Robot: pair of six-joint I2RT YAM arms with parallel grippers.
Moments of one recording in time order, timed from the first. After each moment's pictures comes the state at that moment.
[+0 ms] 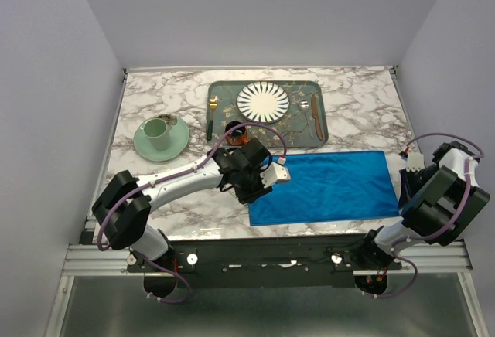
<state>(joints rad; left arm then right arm) -0.93 1.52 1.06 -0.68 0.24 0.35 -0.75 1.51 0.97 -1.11 -0.22 -0.82</state>
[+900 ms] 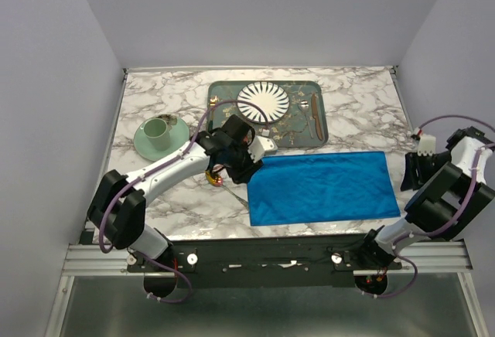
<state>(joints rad) -0.76 1.50 1.09 -0.67 0.31 0.36 -0.76 1.58 1.12 -1.15 -0.29 -0.87</state>
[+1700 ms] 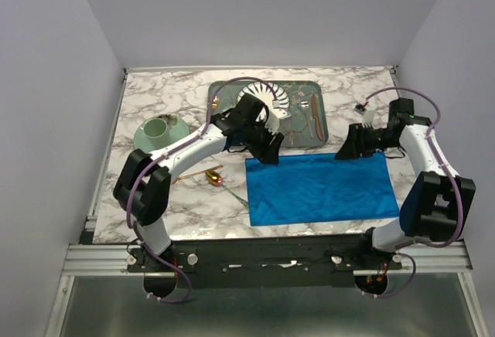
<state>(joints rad) -0.69 1.70 1.35 -0.50 0.50 0.08 -0.23 1.48 1.14 -0.97 -0.83 -0.47</state>
